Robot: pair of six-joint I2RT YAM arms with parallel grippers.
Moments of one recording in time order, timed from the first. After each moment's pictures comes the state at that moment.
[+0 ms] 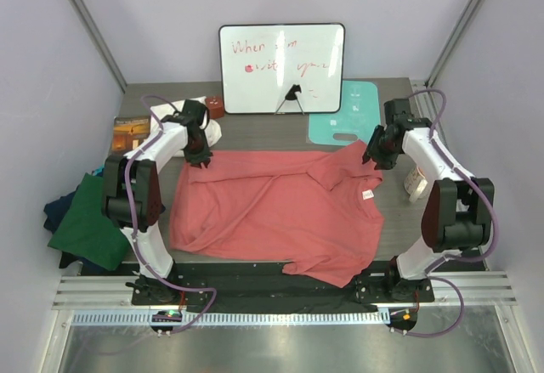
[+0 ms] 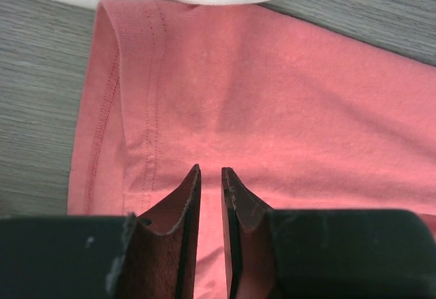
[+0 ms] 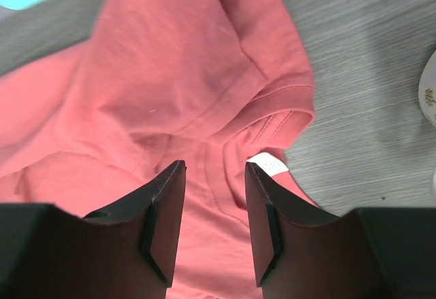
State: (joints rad) left arm -0.18 1.84 1.36 -0.74 -0.10 -0.44; right arm 0.03 1.59 1.24 -0.78 -0.02 0.48
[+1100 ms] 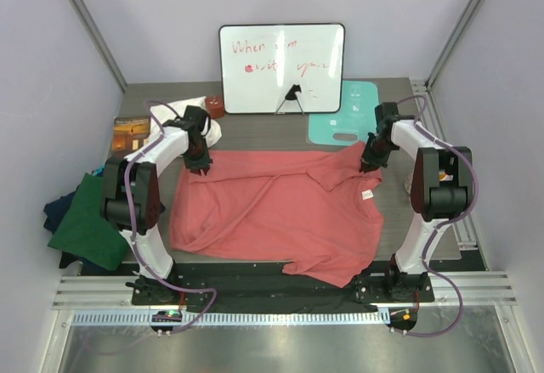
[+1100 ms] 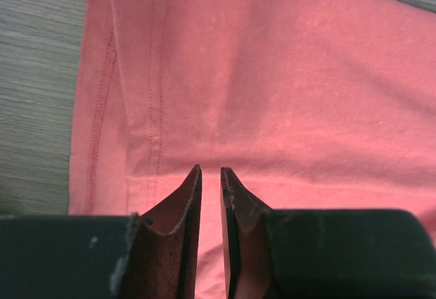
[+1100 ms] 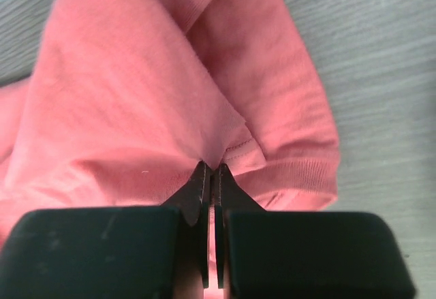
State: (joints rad) left arm -0.19 1.81 1.29 -0.75 -0.11 -0.43; right arm 0.02 1.89 1.31 -0.74 -0.07 0.44
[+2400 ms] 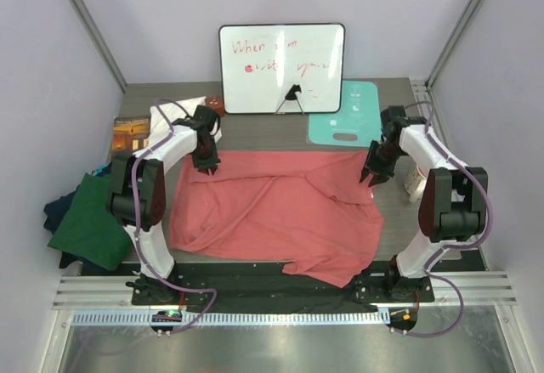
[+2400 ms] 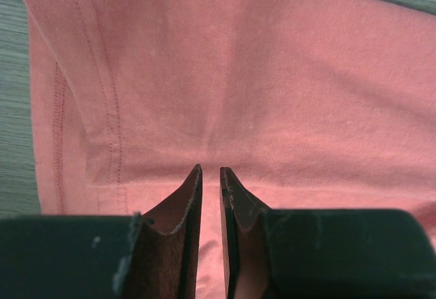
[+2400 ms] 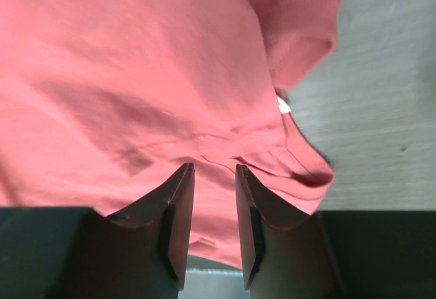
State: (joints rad) left arm -0.25 1.86 1.33 -0.74 -0.11 -0.45; right arm 0.02 1.69 1.20 -0.96 -0.15 0.42
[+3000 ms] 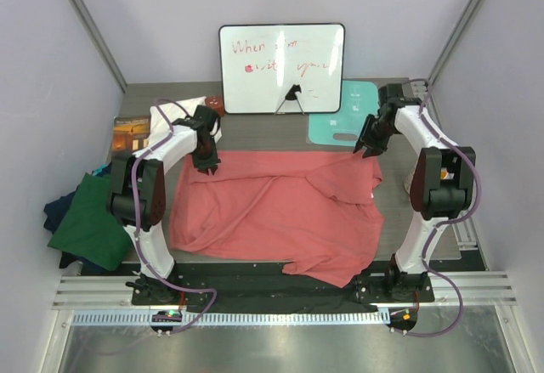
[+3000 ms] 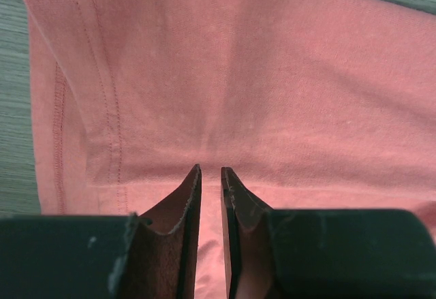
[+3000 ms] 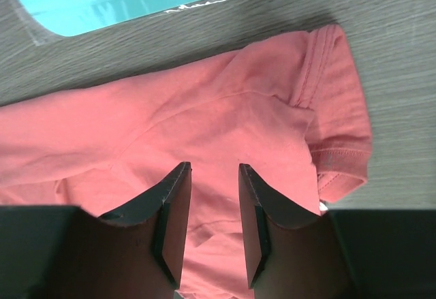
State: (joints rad) left arm -0.25 1.86 1.33 -0.75 -0.11 -0.44; right arm 0.02 1.88 1.53 -0.87 -0.18 0.44
